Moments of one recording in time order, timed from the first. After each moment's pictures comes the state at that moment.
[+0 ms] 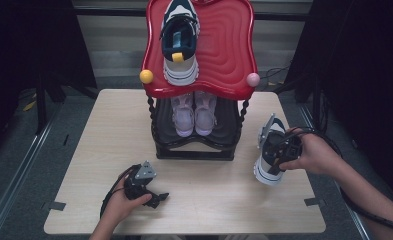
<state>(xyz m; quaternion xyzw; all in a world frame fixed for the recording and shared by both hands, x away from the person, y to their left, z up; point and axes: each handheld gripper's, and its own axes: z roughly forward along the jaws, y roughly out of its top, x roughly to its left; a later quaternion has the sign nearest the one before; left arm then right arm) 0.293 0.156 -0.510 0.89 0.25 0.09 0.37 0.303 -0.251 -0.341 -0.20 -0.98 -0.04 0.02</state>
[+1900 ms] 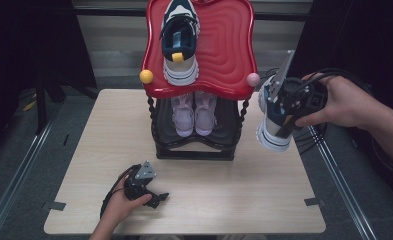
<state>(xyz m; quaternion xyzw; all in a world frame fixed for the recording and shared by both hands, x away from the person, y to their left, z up) 0.293 0.156 -0.510 0.89 0.25 0.09 0.37 0.315 -0.234 -0.190 -0.16 -0.98 -0.07 -0.01</state>
